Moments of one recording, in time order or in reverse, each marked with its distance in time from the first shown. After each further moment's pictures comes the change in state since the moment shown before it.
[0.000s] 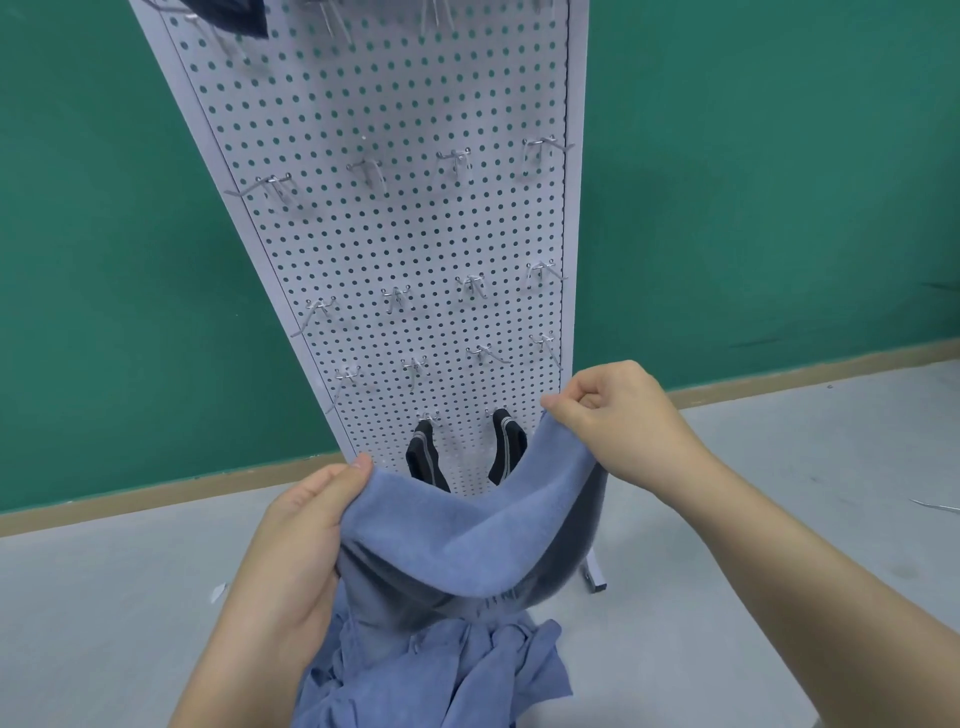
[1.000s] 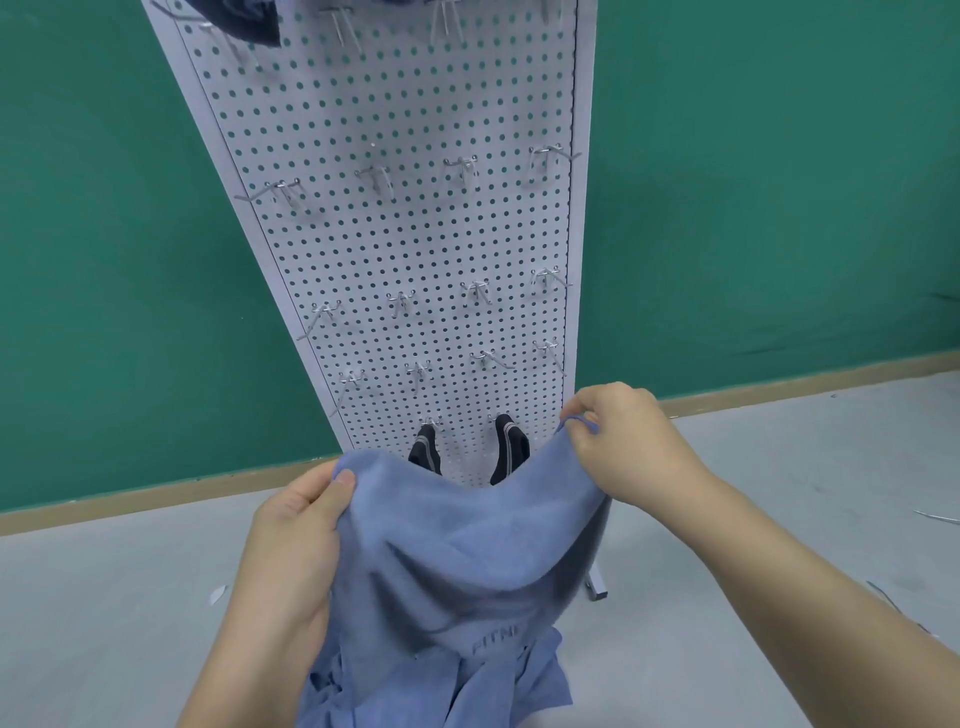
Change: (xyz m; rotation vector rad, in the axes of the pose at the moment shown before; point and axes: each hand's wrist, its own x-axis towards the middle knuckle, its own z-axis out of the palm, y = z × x) left_hand 0.001 -0.002 0.001 0.066 0.148 0.055; right_hand -0.004 0.000 0.008 -0.235 -0.026 0.057
